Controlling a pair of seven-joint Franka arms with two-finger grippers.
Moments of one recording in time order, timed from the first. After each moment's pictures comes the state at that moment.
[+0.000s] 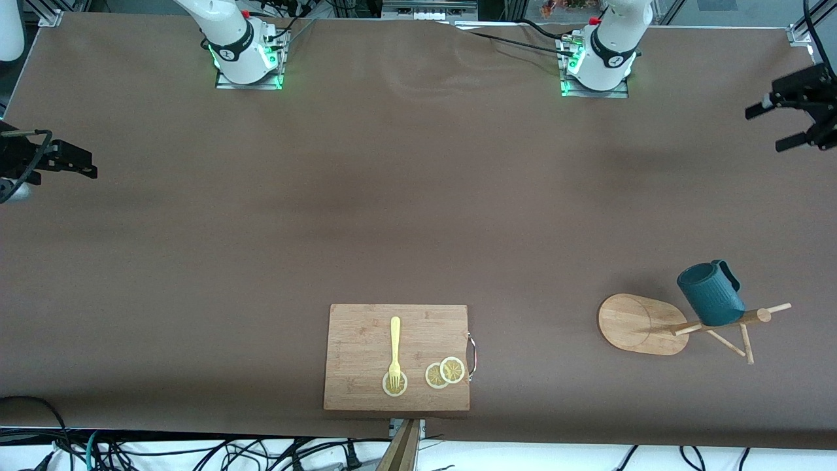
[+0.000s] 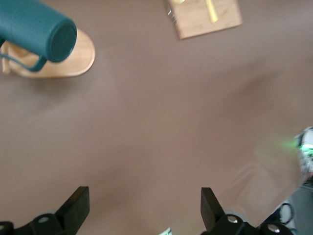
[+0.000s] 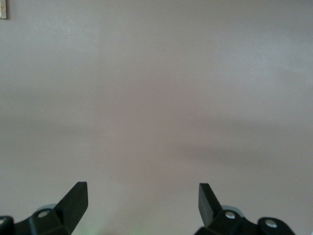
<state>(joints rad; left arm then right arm) 0.46 -0.16 -0.15 -1.78 -0.41 1.45 0.62 0.03 0.07 -0.15 -1.64 -0.04 1.61 -0.23</state>
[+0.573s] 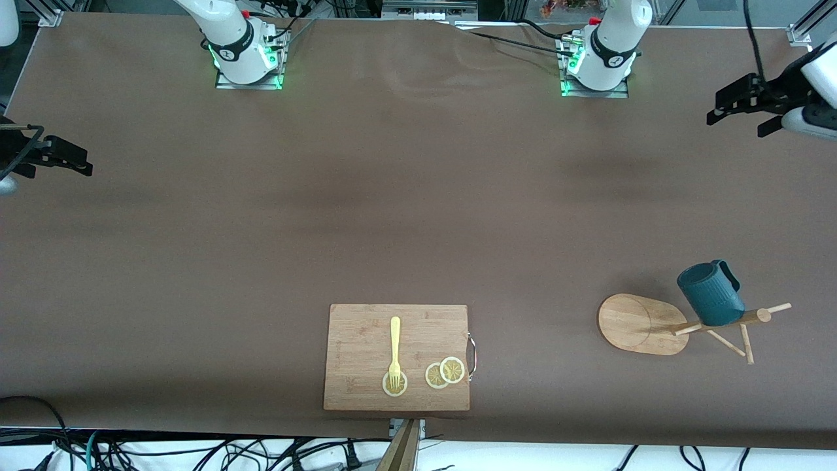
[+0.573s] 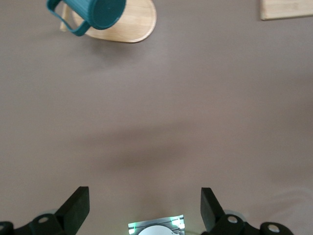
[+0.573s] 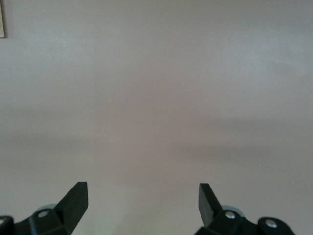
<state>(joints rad) 0.05 -0.15 -0.01 -1.78 -0.08 1.51 0.11 0.03 0.06 -0.15 -1.63 -0.04 1.62 -0.16</state>
